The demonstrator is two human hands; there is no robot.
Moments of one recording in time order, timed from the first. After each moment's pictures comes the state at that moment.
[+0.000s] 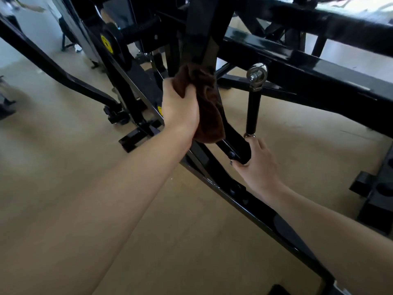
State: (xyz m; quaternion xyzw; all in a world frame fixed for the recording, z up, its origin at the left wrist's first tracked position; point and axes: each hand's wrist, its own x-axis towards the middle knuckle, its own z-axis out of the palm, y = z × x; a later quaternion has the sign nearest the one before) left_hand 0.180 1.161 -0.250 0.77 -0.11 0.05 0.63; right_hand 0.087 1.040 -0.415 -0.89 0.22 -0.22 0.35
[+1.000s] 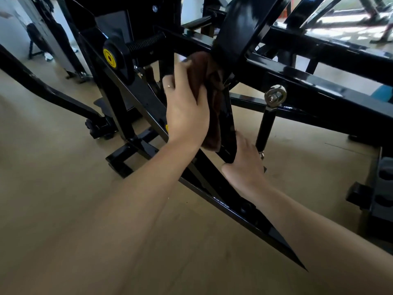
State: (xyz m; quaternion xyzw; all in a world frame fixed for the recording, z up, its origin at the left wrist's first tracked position) left_hand 0.226 1.178 -0.238 0.77 -0.31 0.20 0.53; right_hand 0.142 1.086 -0.357 -0.87 0.28 -0.18 0.36
